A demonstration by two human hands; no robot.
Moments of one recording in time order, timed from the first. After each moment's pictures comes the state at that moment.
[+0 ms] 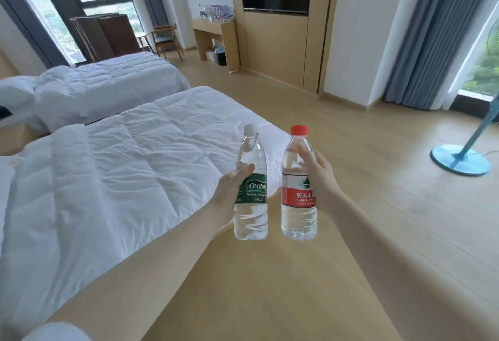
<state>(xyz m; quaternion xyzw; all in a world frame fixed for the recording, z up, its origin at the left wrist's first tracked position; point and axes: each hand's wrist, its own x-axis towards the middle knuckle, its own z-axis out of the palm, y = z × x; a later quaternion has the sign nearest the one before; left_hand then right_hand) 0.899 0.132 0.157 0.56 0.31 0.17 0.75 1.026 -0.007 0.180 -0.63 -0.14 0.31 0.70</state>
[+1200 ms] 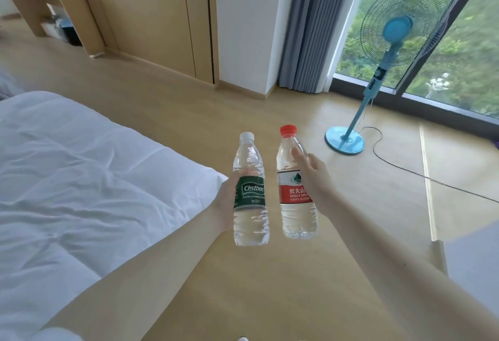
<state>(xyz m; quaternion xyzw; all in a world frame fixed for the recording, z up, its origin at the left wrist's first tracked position) 1.341 0.228 0.083 0.47 0.21 -0.15 0.85 1.394 0.059 0.149 -0.77 0.02 0.14 0.62</state>
